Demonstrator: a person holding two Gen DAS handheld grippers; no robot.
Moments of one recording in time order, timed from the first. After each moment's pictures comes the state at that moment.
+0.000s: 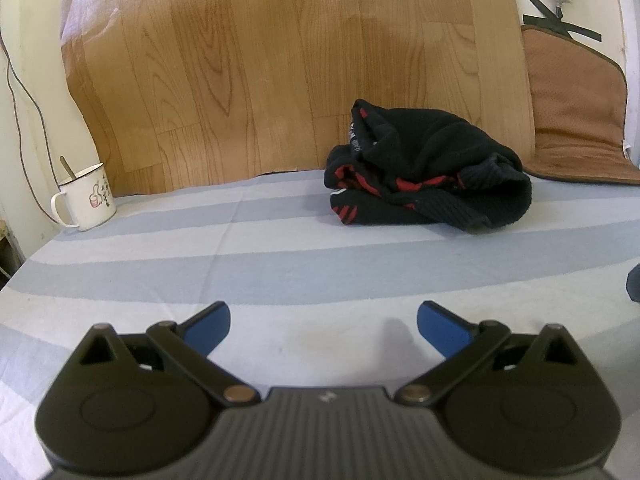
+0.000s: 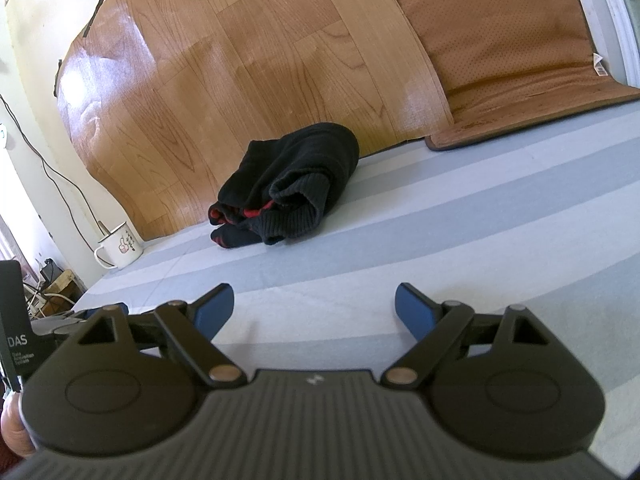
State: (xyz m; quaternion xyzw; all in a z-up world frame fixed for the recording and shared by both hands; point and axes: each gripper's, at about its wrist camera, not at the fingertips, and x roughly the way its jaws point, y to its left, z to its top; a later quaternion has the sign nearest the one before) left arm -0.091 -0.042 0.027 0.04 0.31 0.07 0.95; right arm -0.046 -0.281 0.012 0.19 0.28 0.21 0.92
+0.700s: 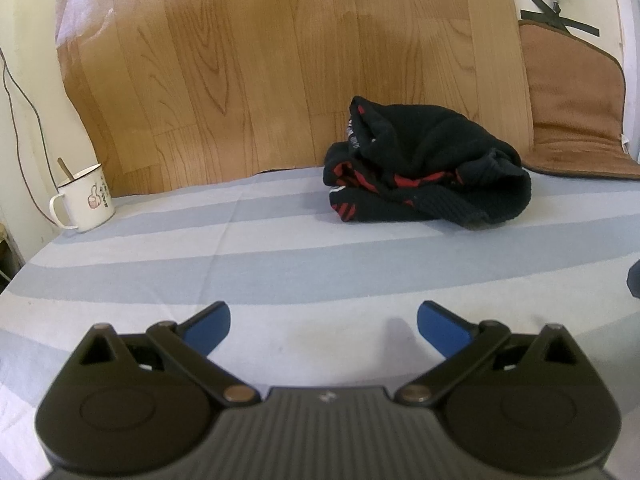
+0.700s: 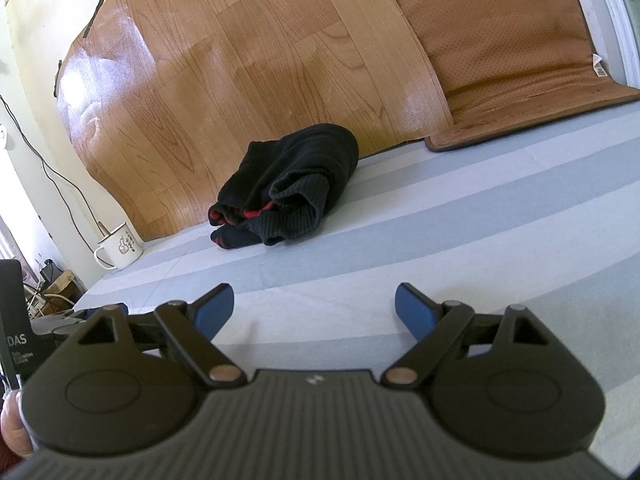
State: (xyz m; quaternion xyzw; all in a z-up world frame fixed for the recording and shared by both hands) left arm -0.091 -0.039 0.028 0.05 0.32 0.06 0.95; right arm -0.047 -0.281 0.012 0.19 0.28 0.21 0.92
